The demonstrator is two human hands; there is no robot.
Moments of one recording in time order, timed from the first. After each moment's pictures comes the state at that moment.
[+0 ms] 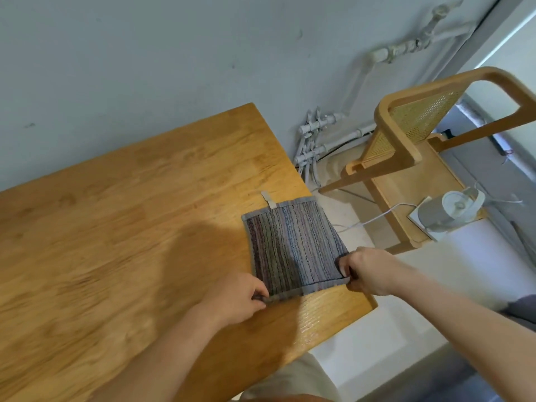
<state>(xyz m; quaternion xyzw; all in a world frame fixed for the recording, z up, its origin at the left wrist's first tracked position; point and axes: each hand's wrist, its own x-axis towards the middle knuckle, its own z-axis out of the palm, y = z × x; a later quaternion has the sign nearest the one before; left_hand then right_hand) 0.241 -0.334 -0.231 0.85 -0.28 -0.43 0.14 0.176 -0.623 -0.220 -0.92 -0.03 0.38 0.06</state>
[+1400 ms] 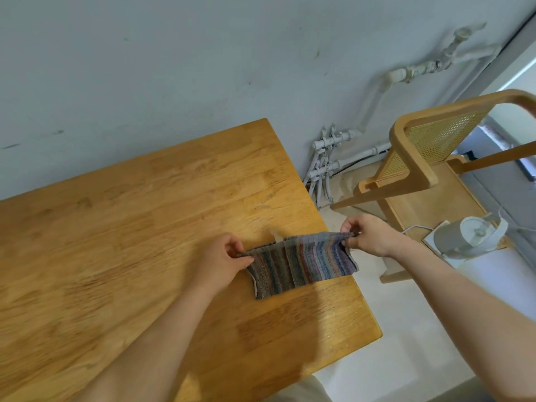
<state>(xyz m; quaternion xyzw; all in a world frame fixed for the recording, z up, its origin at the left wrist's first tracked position) 0.291 -0.342 -0.219 0.87 0.01 -0.25 0.41 0.261 -0.657 -0.212 -0.90 0.14 0.27 0.30</state>
